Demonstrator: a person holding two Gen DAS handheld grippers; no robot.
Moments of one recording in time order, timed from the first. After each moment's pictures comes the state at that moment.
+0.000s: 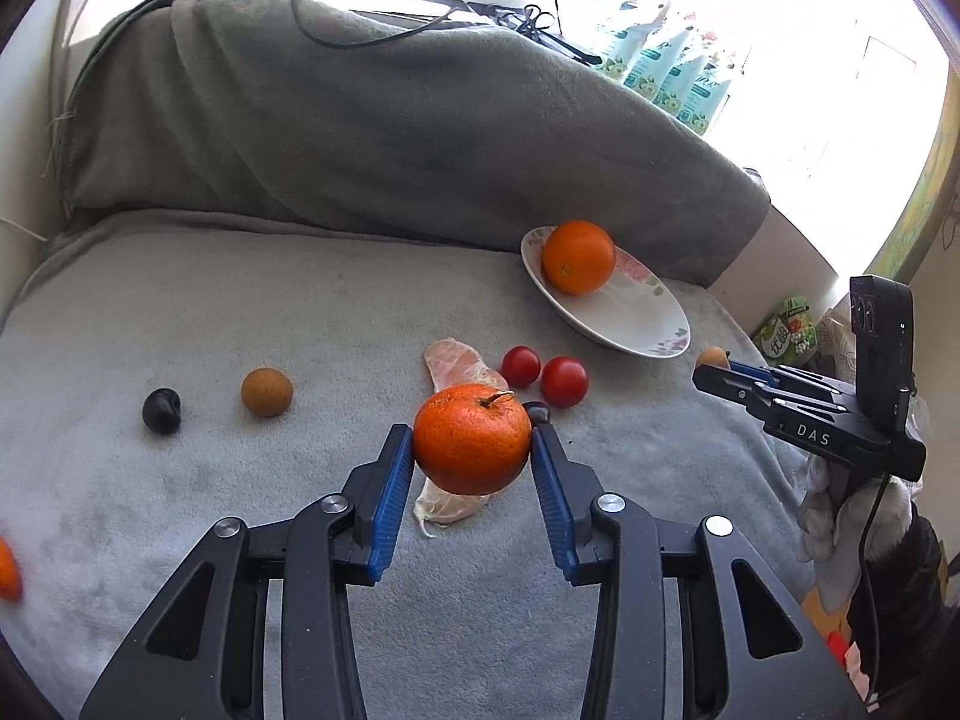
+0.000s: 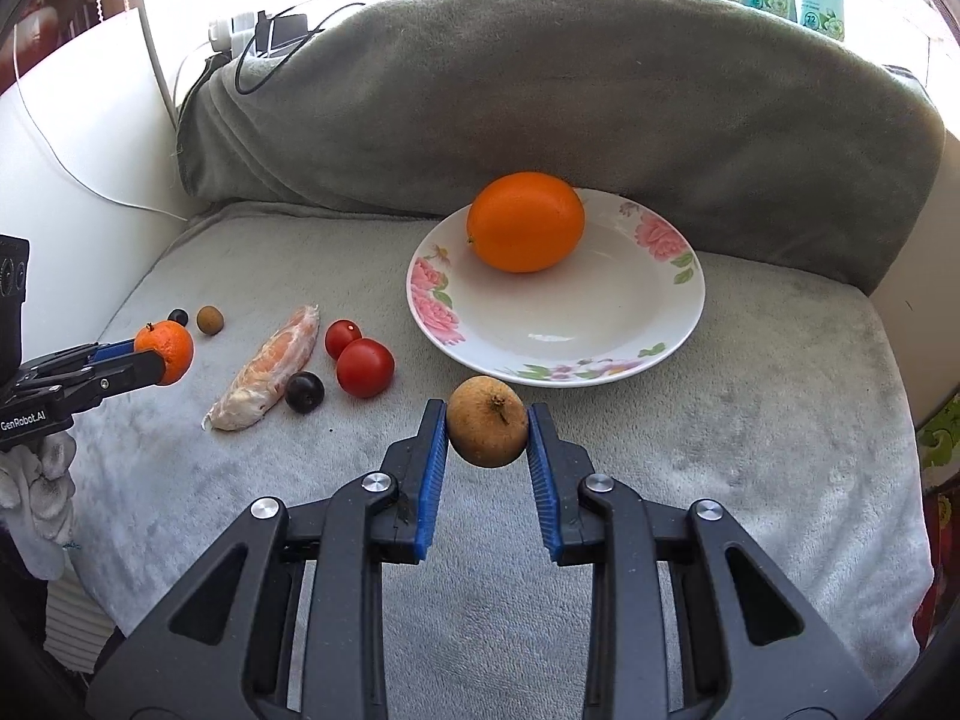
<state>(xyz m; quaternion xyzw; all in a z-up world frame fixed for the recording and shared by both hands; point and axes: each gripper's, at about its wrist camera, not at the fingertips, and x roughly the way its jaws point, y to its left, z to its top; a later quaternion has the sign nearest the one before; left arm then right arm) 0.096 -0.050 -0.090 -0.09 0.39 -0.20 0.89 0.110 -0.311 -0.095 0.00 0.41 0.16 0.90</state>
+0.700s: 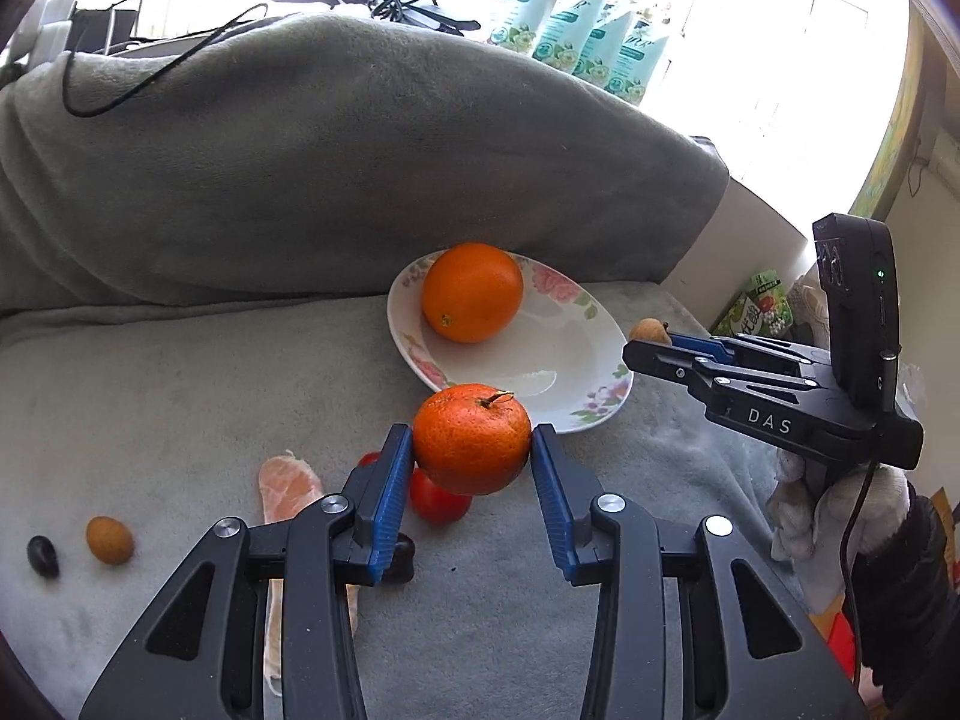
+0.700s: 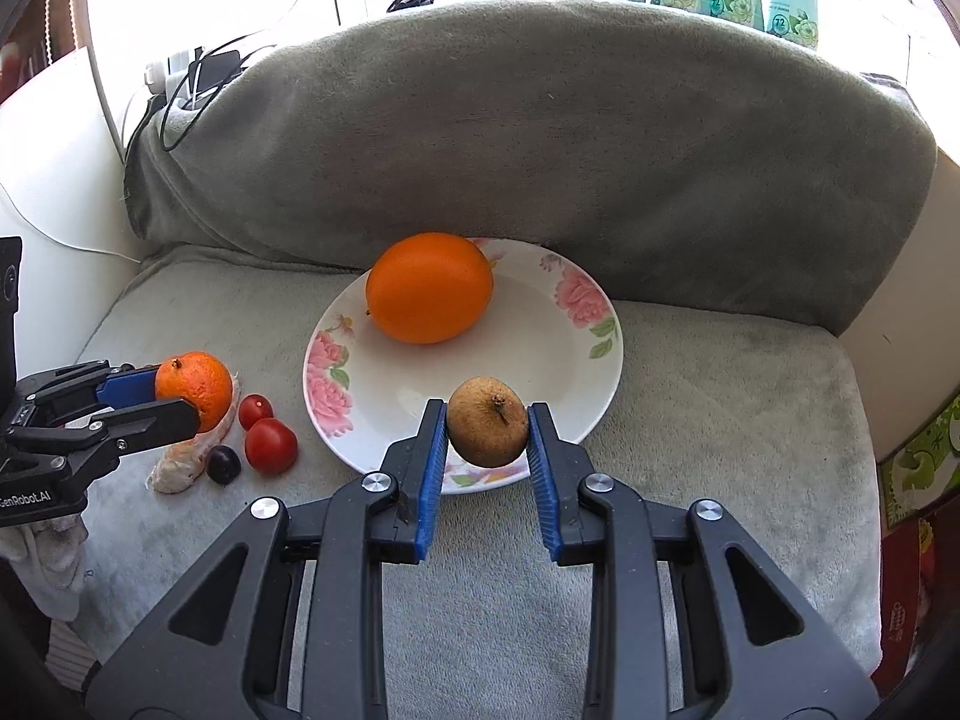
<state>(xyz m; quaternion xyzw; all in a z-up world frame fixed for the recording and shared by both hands) 0.151 -0.137 -0.081 -0.04 0.39 -0.26 0.88 0.158 -0.349 -0.088 0.00 0.40 0.13 0.91</state>
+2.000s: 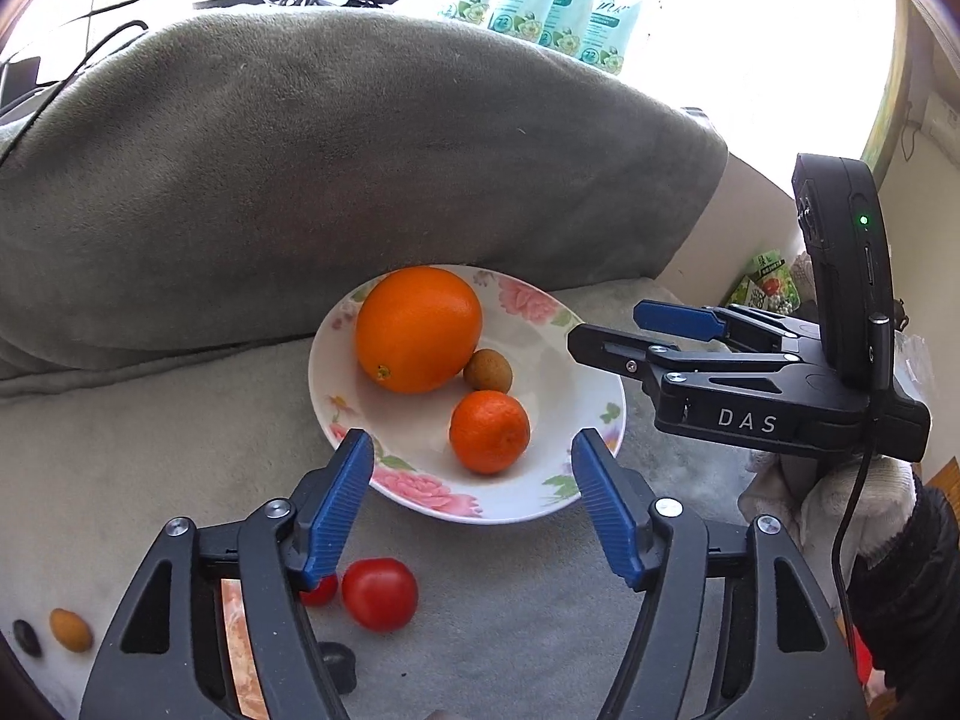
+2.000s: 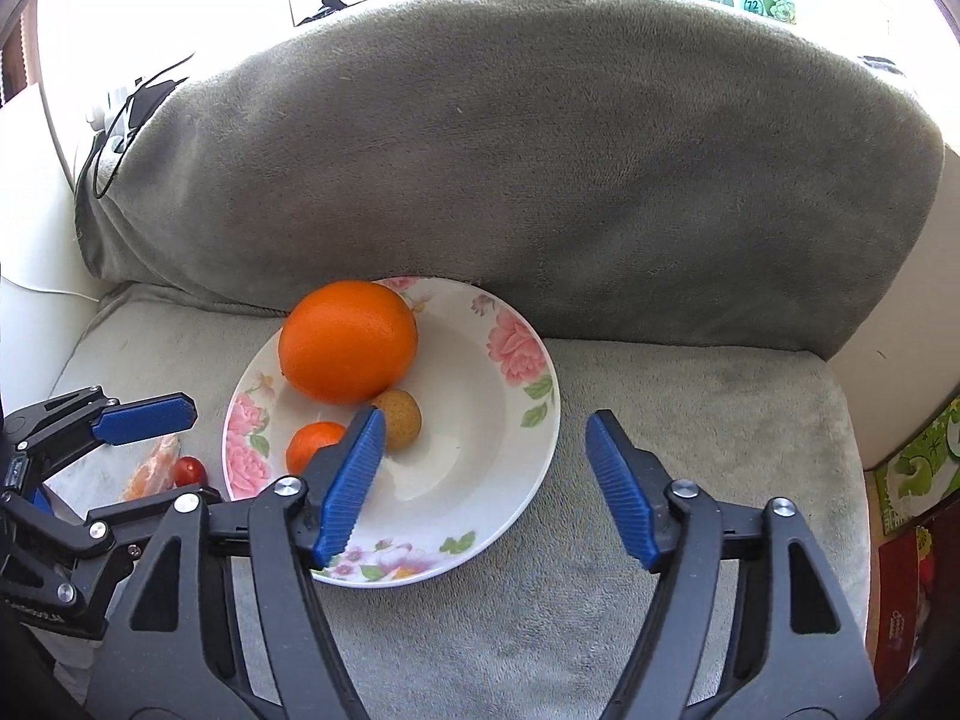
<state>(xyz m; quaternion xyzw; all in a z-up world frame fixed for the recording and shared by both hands) 0.181 -0.185 -0.084 -0.01 0.39 -0.28 0.88 0.198 -0.367 -0.097 0.02 0.39 0.10 0.91</state>
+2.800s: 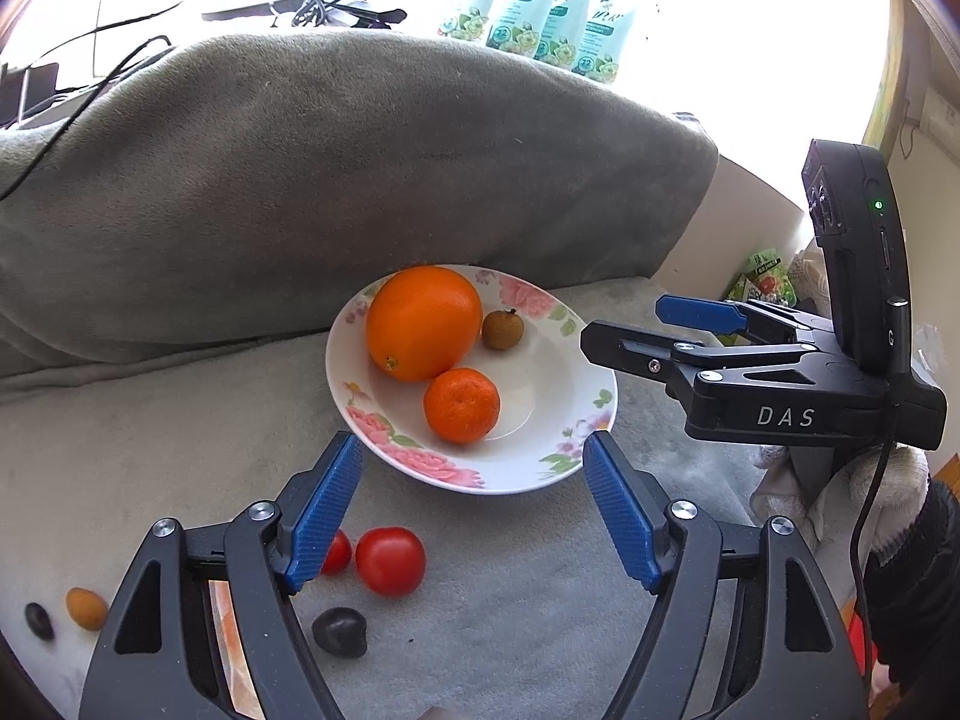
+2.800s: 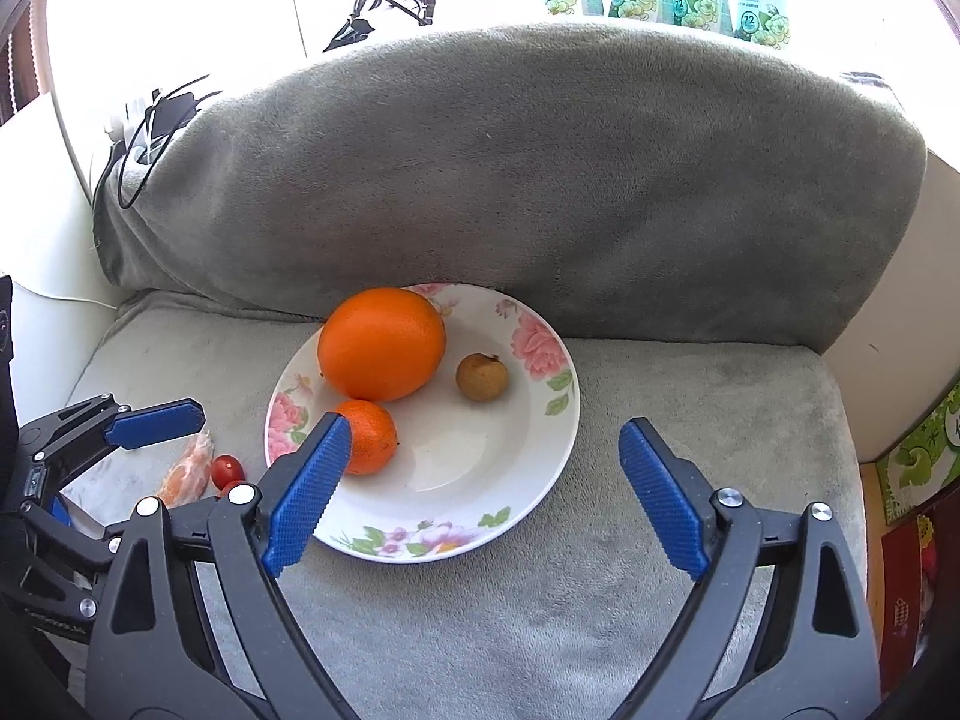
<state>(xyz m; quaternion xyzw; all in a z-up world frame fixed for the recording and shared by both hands) 0.169 -0.179 -0.077 0.00 0.38 -0.27 0.88 0.174 -0.358 -0.077 0.03 0.39 0.10 0.92</state>
